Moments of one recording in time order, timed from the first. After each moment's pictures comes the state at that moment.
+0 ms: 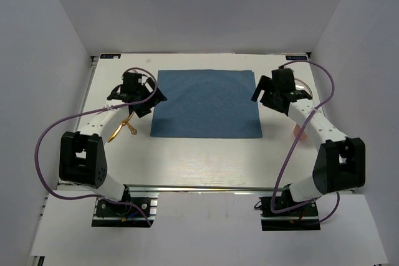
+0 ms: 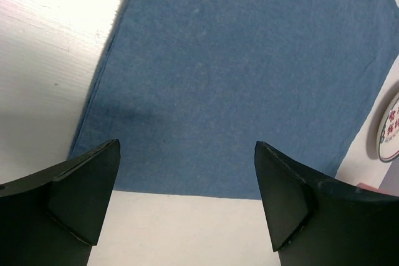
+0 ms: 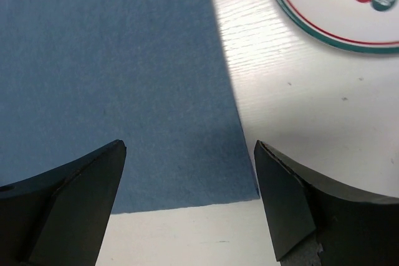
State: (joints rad) left arm -0.18 1.53 1.08 -0.38 0.08 -0.76; right arm 0.22 1.47 1.10 -0.45 0.07 0.50
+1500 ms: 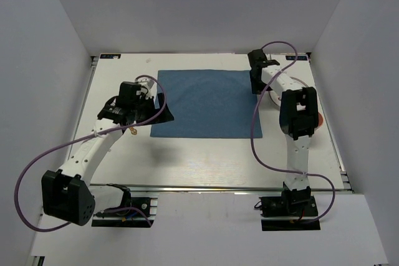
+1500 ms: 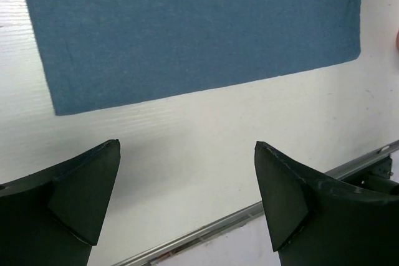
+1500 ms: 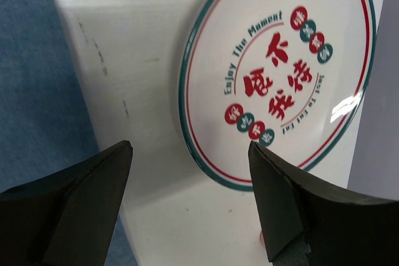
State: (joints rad) left arm -0.28 1.23 1.00 -0.58 0.28 -0.40; right arm 0.24 2.19 1.80 -0.75 0.53 0.10
